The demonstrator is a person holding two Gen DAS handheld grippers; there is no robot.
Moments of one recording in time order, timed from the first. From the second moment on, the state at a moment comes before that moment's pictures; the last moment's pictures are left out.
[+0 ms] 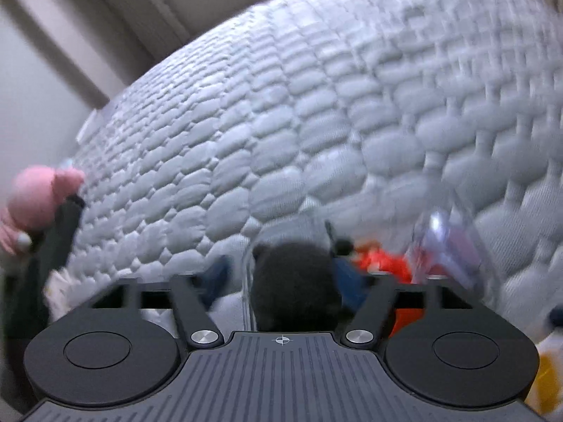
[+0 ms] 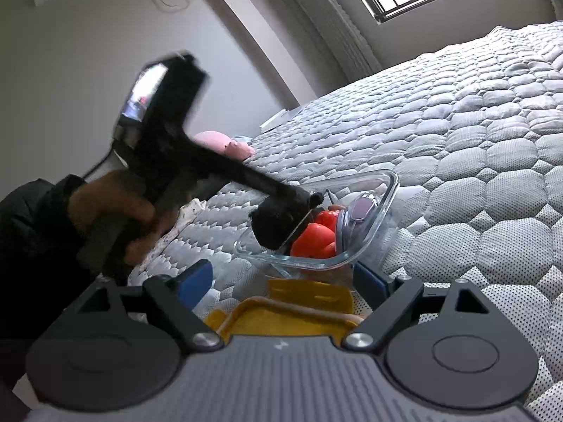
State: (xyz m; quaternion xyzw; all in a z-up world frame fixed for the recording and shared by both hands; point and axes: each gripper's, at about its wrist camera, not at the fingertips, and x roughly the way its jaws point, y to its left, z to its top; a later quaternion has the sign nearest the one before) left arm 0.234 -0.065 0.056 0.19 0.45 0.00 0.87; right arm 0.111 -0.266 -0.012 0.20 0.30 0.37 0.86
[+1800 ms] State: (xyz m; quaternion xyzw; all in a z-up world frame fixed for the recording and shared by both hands) left arm 0.277 0.015 0.027 -0.13 0.57 -0.01 0.81; right arm 0.116 -0.261 -0.019 0.19 0.31 0.36 0.86
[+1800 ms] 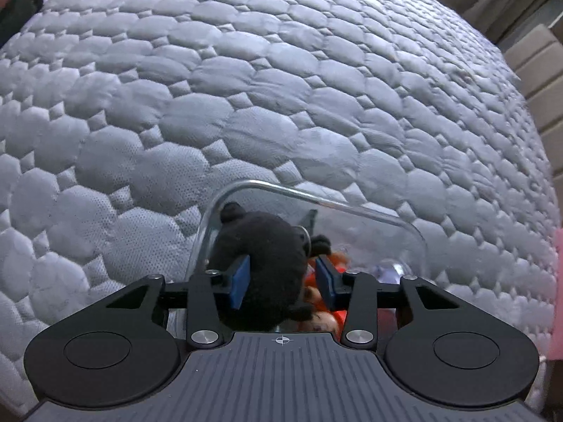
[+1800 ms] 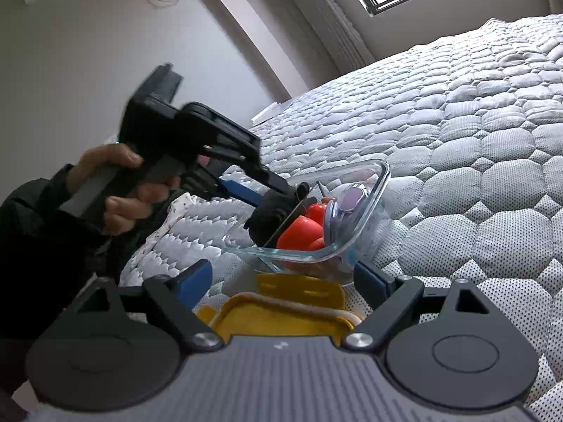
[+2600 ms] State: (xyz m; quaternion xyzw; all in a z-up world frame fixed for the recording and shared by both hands) left arm 0.177 0.044 0.031 -0.13 0.55 -0.06 0.82; right arm 0.116 -0.257 -0.022 0.17 0.33 0.32 0.87
